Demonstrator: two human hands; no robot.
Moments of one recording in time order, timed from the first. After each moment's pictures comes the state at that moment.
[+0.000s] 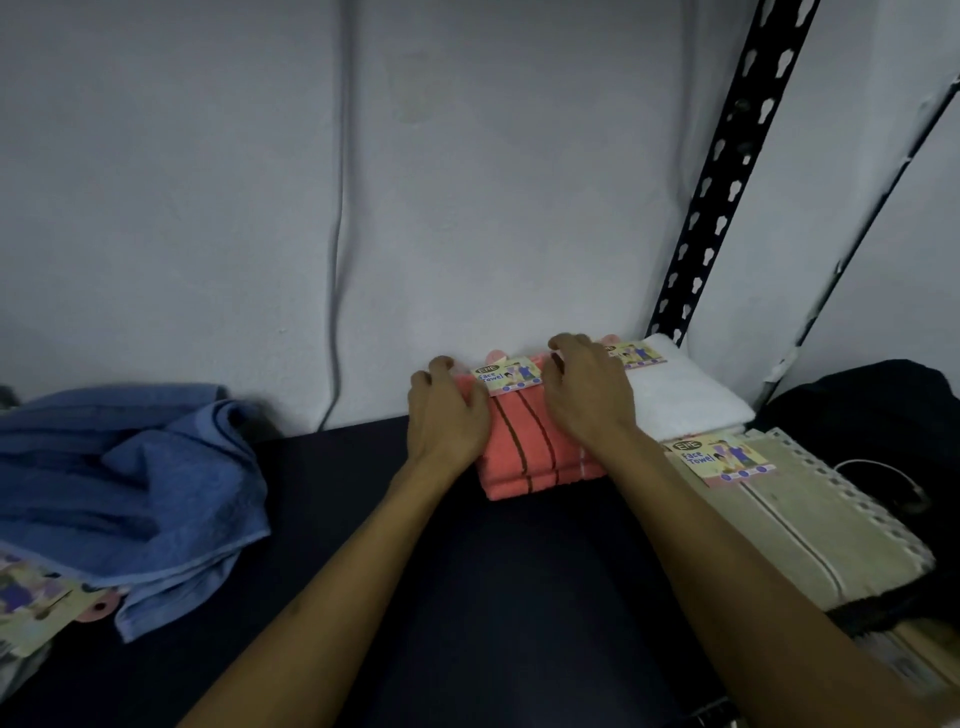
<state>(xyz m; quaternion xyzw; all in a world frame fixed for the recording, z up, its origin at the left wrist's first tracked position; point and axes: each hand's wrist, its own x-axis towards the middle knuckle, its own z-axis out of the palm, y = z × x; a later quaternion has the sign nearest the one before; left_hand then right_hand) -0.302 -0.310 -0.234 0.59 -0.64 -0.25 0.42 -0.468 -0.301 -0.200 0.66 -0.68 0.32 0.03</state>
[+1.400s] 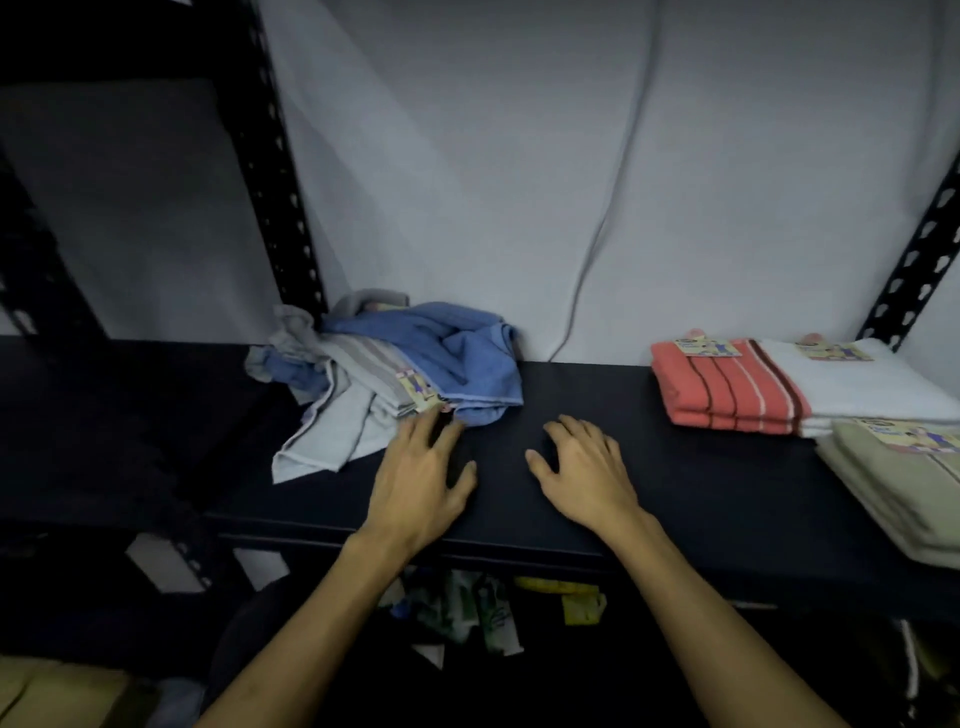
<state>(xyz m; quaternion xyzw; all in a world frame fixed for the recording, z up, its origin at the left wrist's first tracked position) -0.081 -0.030 -0.267 0.70 -0.67 0.11 0.23 -0.285 -0.113 -0.264 0.83 -0.52 0.17 -0.05</state>
